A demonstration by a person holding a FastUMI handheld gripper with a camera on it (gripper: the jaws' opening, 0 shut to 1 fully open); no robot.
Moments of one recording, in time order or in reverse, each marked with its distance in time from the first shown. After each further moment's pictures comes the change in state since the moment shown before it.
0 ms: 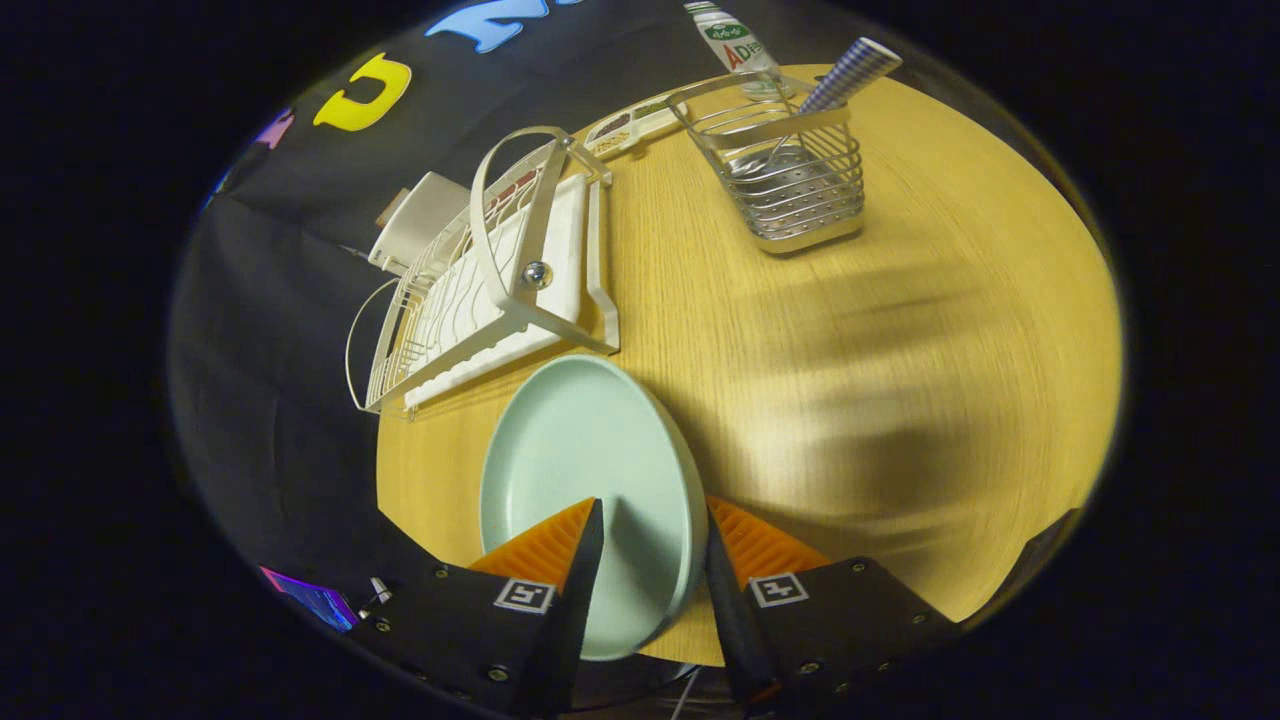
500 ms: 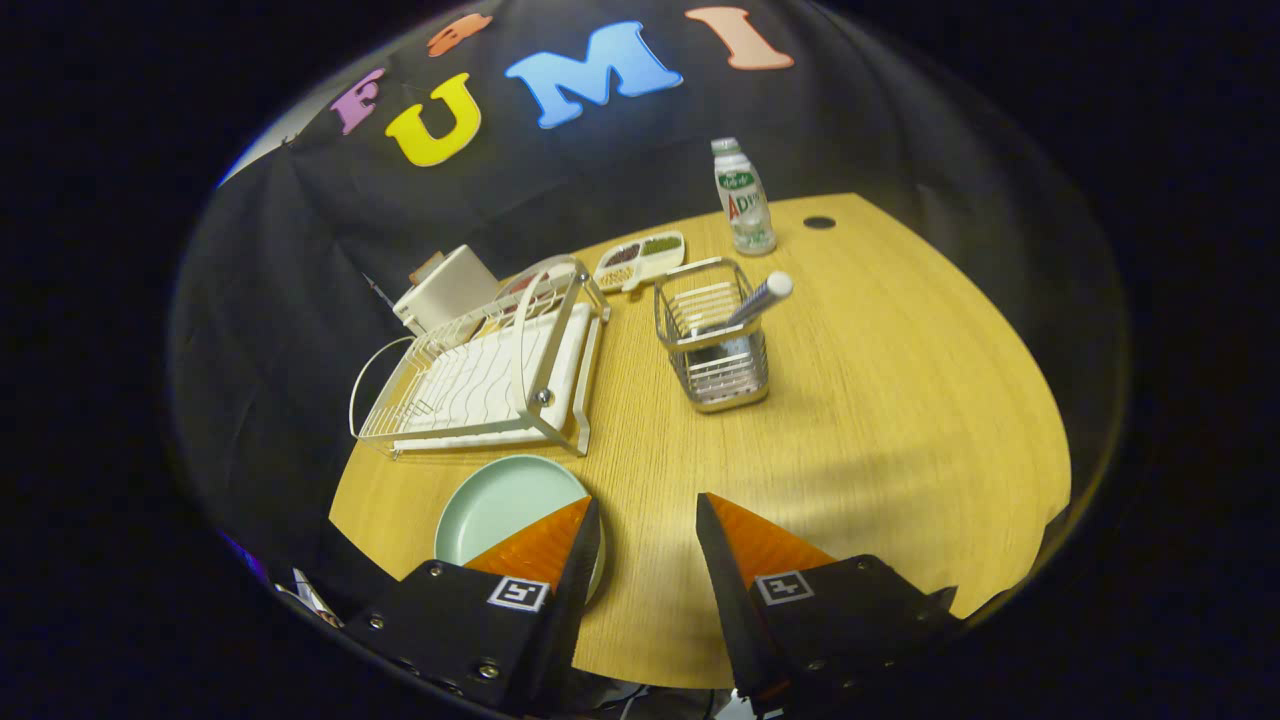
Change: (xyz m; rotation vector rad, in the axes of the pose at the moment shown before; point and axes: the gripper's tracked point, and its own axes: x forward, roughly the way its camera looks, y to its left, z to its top) arm -0.097 -0.023 0.076 -0.234 -0.440 -0.093
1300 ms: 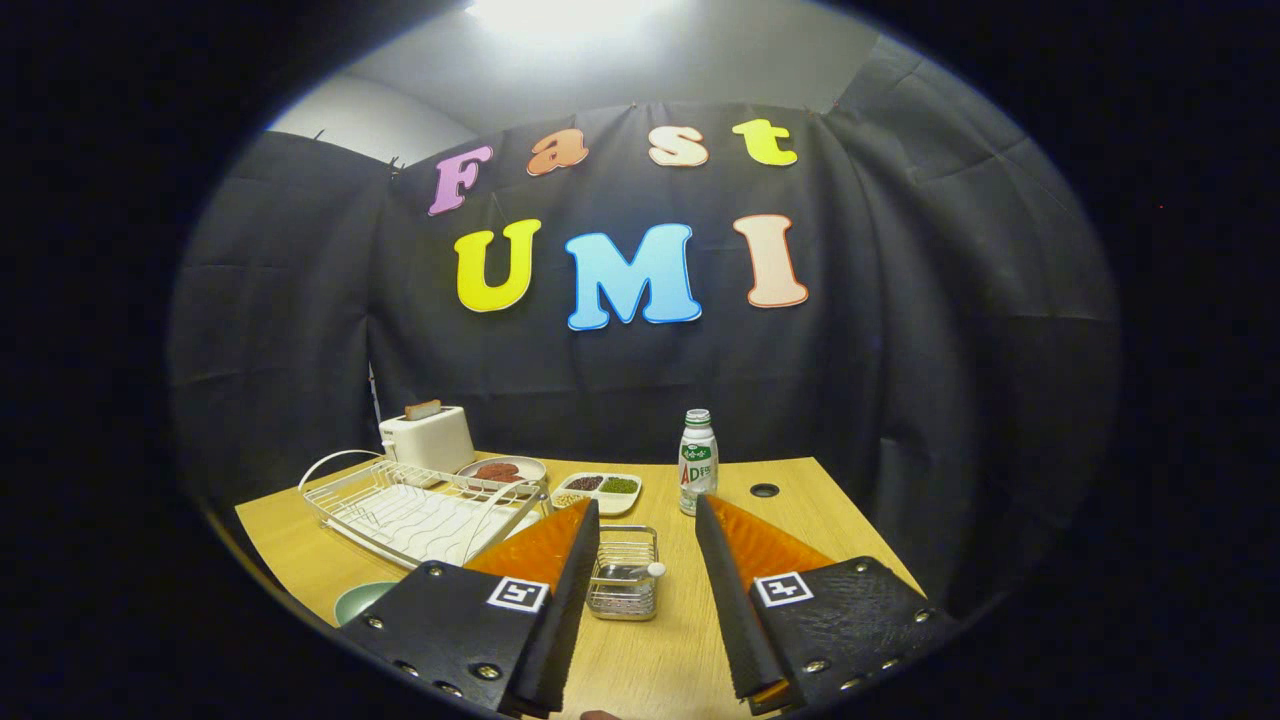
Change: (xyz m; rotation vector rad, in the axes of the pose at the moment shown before) arm -0.042 -0.034 0.124 -0.257 -0.617 -0.064
